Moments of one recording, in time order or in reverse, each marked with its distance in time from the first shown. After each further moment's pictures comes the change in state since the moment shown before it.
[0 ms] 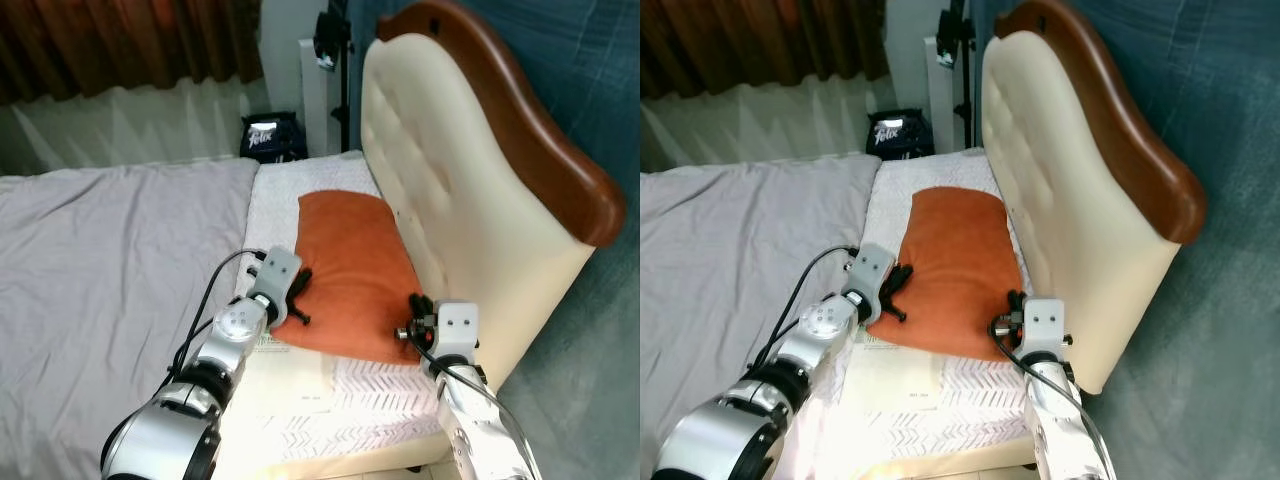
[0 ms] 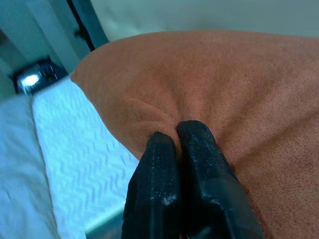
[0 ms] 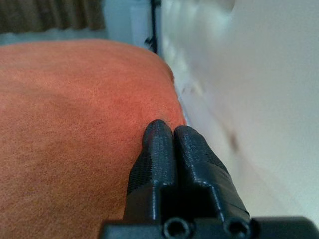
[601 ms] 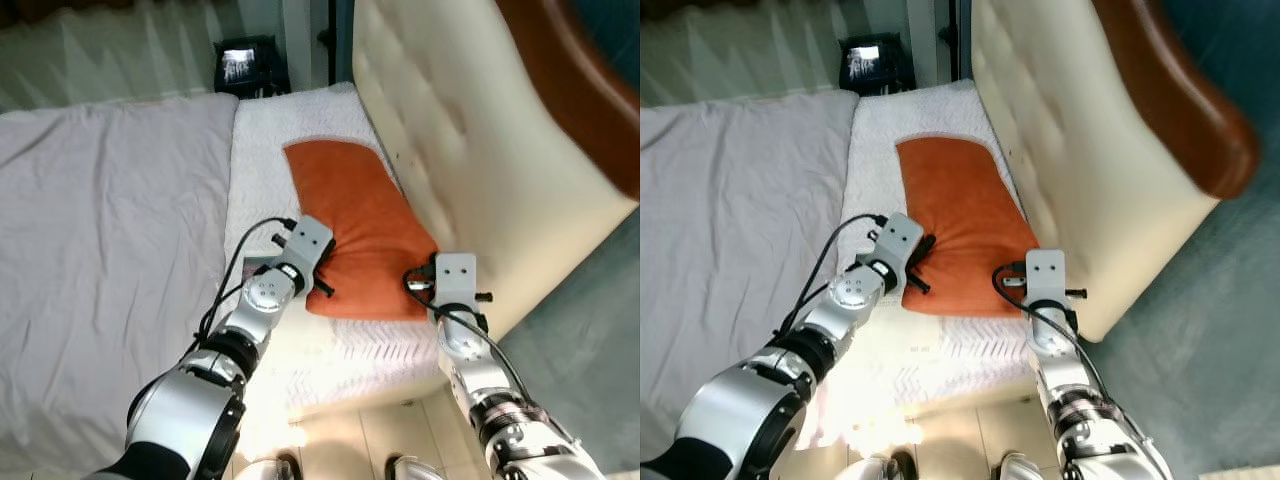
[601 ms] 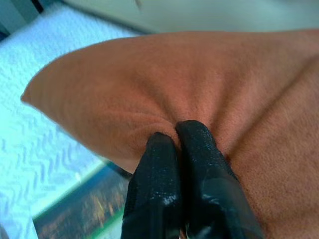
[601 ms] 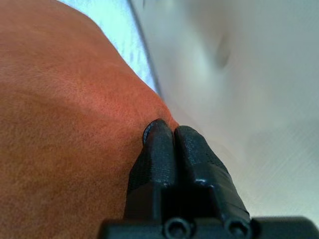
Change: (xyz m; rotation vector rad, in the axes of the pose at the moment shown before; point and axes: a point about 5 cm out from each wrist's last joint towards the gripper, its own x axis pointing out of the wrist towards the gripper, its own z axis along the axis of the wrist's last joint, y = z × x) left arm 0.017 -0.018 0.021 0.131 0.010 -0.024; right arm 0.052 -0.008 0.009 -0.190 0.069 -0.148
